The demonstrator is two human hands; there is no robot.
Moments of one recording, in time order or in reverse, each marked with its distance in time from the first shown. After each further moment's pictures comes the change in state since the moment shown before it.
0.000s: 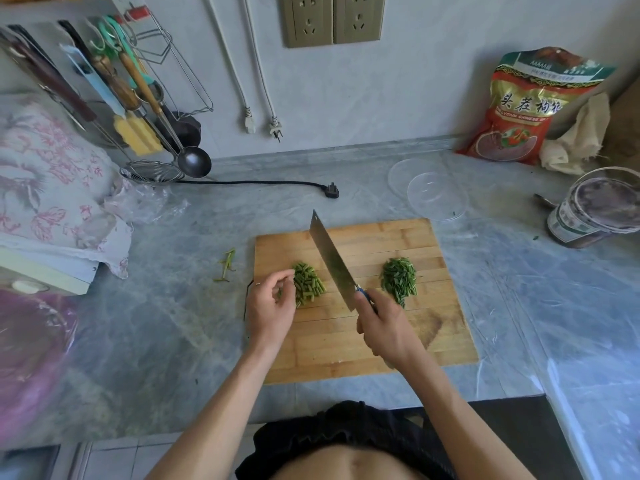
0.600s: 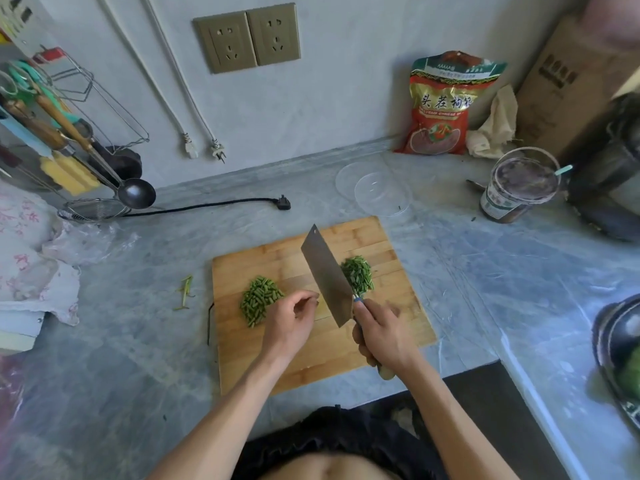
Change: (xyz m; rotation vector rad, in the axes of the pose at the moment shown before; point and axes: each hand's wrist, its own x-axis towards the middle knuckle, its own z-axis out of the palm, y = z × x) left_hand -0.026 0.033 0.060 0.048 -0.420 0.028; right_hand -0.034 0.025 -0.039 0.242 0.069 0.162
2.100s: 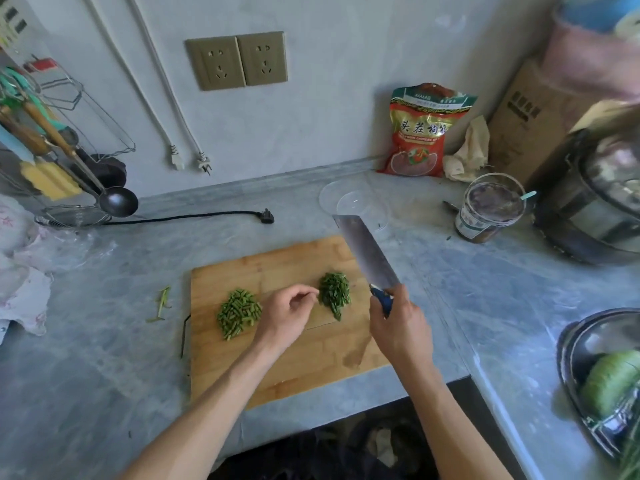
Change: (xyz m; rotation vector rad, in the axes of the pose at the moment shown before) left_hand 0.011 0.044 0.008 -0.069 -0.104 -0.006; right_hand 0.017 0.020 -0.049 -0.601 0.567 -0.172
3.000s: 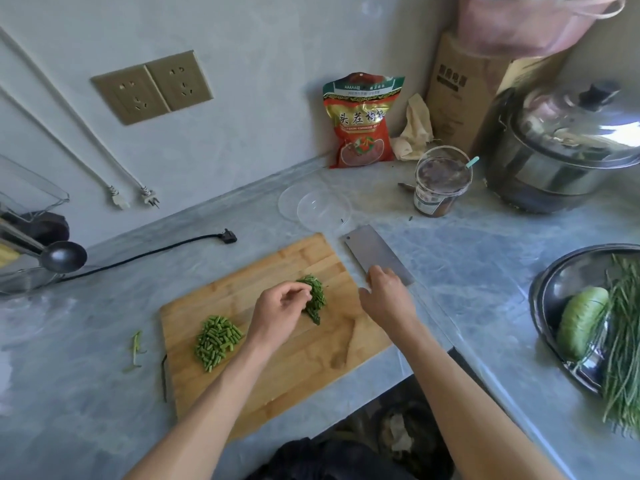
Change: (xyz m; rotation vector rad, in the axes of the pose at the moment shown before) left_hand 0.021 0.034 0.024 0.000 -0.171 0.008; right_hand 0.052 0.039 -0.001 -0.070 -0.157 0.079
